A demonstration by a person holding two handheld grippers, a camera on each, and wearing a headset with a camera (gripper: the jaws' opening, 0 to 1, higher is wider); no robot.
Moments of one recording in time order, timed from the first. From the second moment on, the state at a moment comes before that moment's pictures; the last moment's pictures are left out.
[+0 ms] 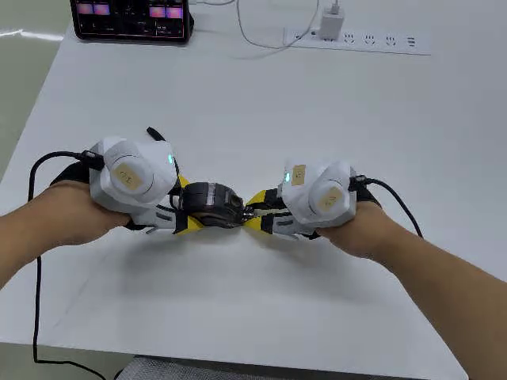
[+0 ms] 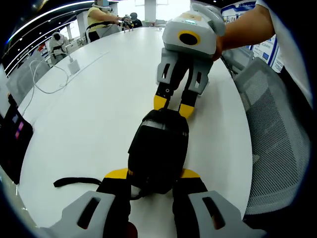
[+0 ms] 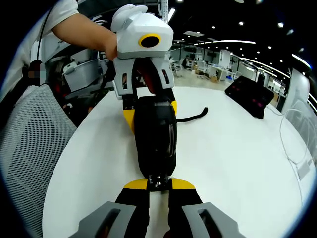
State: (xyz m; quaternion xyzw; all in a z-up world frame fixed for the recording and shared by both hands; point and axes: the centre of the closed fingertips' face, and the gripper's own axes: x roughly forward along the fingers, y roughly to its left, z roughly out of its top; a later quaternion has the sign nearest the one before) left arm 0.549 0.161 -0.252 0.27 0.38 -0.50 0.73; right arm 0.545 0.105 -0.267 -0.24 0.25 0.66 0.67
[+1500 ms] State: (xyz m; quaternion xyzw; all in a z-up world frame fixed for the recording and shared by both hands) left arm 0.549 0.161 -0.252 0.26 0.38 -0.51 0.73; right arm 0.547 0.065 -0.265 -0.26 0.27 0.64 0.67
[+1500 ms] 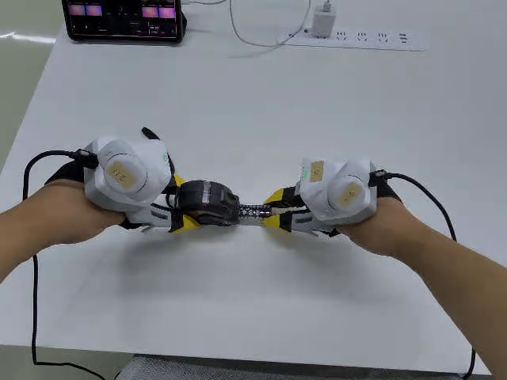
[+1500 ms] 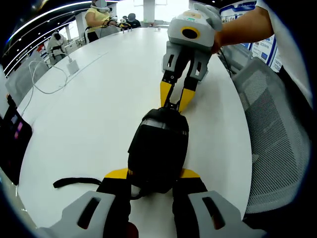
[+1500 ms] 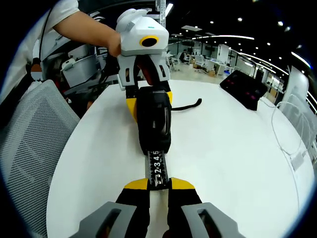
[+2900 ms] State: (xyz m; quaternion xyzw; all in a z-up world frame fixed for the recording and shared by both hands) left arm 0.550 0.160 -0.252 0.26 0.38 -0.51 0.72; right arm 0.549 0.018 -0.268 -0.27 0.29 0.62 0.68
